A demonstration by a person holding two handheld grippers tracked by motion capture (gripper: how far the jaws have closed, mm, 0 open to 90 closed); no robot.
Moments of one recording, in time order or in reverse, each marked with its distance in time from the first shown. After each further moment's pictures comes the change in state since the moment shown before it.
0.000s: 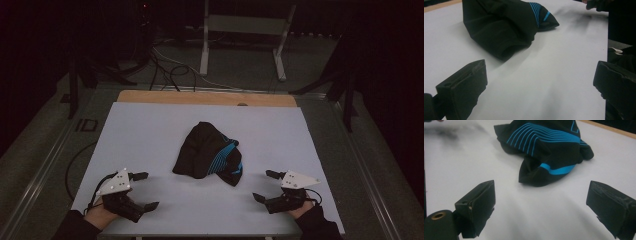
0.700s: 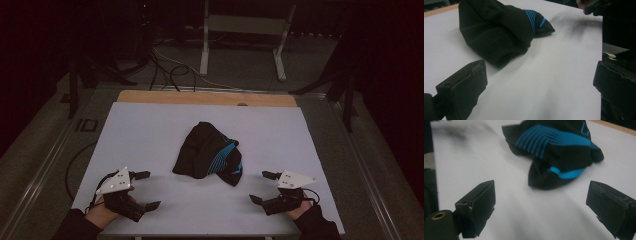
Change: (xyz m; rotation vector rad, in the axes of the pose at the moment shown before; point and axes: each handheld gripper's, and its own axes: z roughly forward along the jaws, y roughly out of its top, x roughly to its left) left arm -0.001 0.010 0.000 -0.050 -0.022 0.000; right arm 0.009 0.013 0.002 0.007 0.039 0.005
